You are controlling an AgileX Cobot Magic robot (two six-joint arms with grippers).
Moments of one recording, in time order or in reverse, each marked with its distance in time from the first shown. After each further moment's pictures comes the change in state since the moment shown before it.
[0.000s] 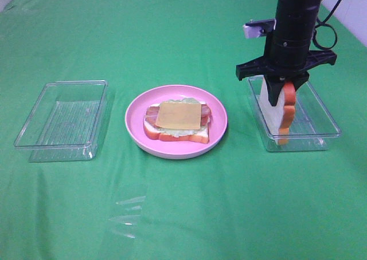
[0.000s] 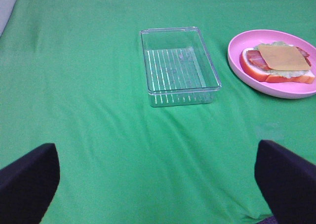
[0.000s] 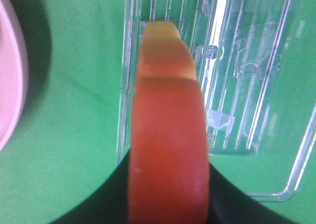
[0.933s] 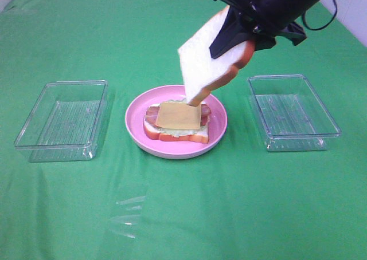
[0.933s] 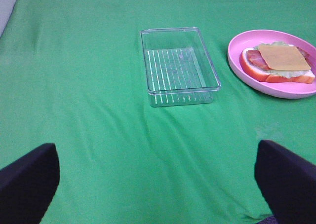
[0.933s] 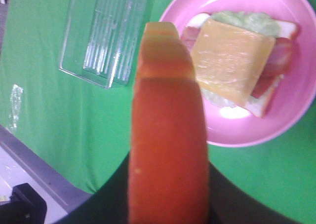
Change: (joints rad) left arm 0.000 0.000 0.000 0.000 0.000 0.000; right arm -0.001 -0.346 0.251 0.775 -0.227 -0.436
